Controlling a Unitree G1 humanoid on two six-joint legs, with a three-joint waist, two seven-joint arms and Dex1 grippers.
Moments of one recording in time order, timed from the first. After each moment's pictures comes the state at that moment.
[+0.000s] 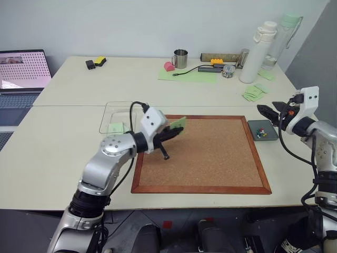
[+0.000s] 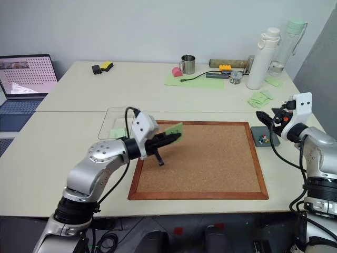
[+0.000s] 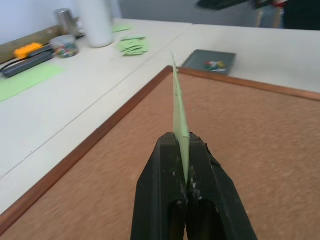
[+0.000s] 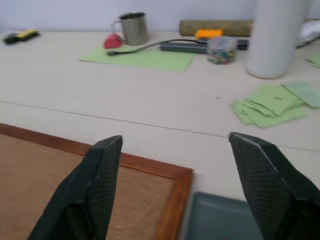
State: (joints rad) left arm -0.45 0.47 -0.10 -0.27 -0.30 0.56 -0.71; right arm -0.54 -0.66 -0.32 0.12 0.47 0.66 0.68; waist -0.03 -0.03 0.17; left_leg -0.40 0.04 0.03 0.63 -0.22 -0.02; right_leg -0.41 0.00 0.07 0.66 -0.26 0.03
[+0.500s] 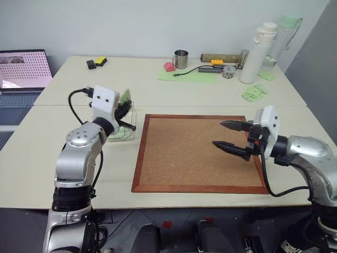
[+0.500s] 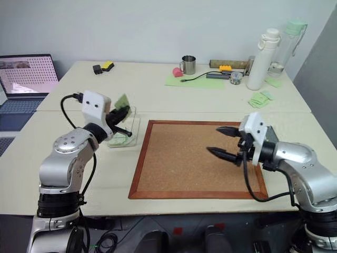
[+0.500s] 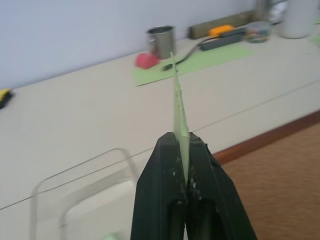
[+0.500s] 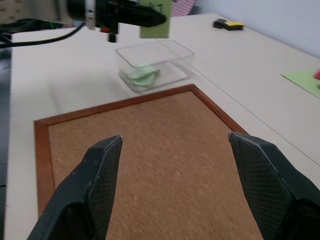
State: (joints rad) left arm -0.50 0.47 0.17 -0.12 -0.17 0.60 -0.29; right arm -0.34 -0.66 -0.04 -0.50 0.55 0.64 0.85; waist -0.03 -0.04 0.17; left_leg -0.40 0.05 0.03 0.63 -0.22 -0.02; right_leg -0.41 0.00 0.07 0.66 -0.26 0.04
